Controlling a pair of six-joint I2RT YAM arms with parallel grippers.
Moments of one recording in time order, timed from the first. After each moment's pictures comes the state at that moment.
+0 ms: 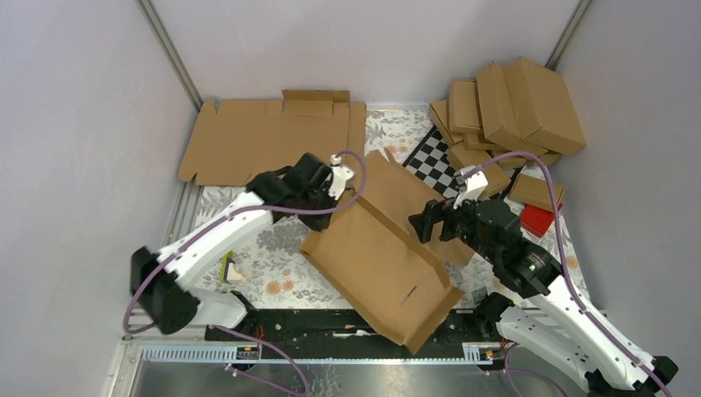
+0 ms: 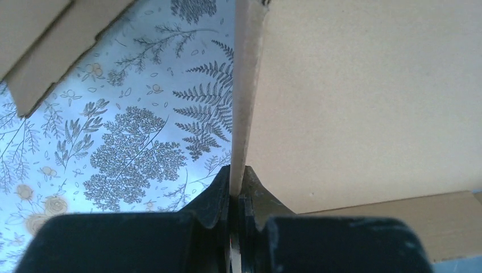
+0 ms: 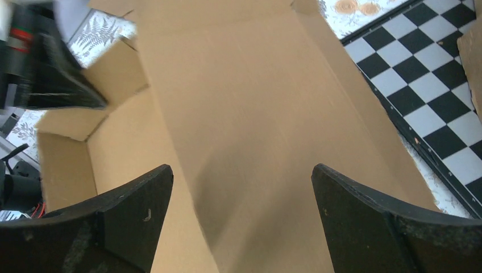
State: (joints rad) left arm -0.73 1.39 1.25 -0.93 0.11 0.00; right arm 0.69 0.63 0.77 -0.47 0.09 0.31
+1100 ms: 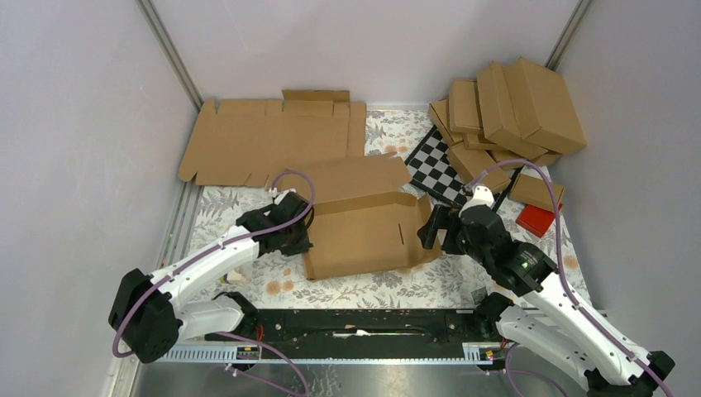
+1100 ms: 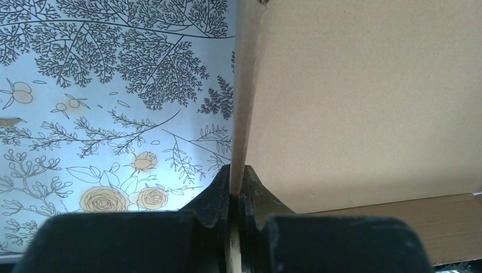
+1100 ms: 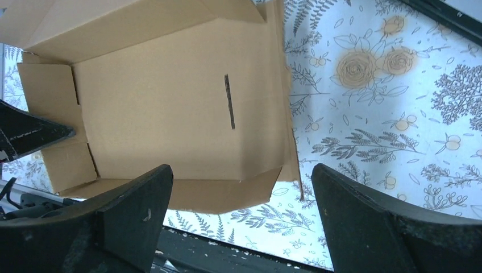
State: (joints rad) left arm -0.68 1.13 0.77 -0.76 -0.16 -0.87; right arm 0.69 0.67 0.73 -0.72 0.22 0.67
